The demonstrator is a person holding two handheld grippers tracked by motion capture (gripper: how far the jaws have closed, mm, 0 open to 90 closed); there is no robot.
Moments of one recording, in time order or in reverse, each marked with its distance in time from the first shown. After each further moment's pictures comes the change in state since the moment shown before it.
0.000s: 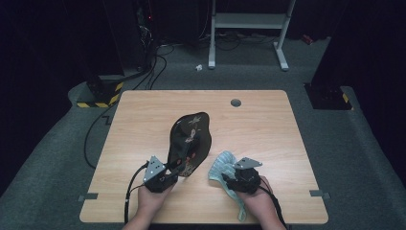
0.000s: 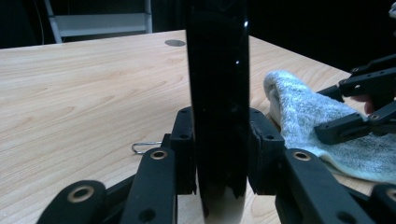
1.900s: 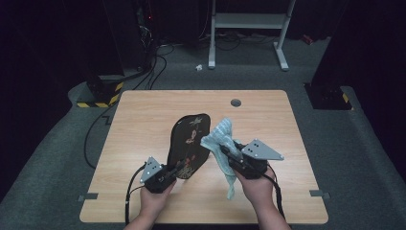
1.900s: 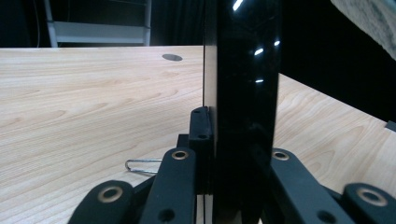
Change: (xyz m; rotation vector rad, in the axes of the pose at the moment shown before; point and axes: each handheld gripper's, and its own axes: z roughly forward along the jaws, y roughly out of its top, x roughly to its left) left arm -0.001 -0.004 -0.001 -0.076 -0.024 -0.083; right arm 0.014 0.078 -0.084 -0.486 0.019 -0.037
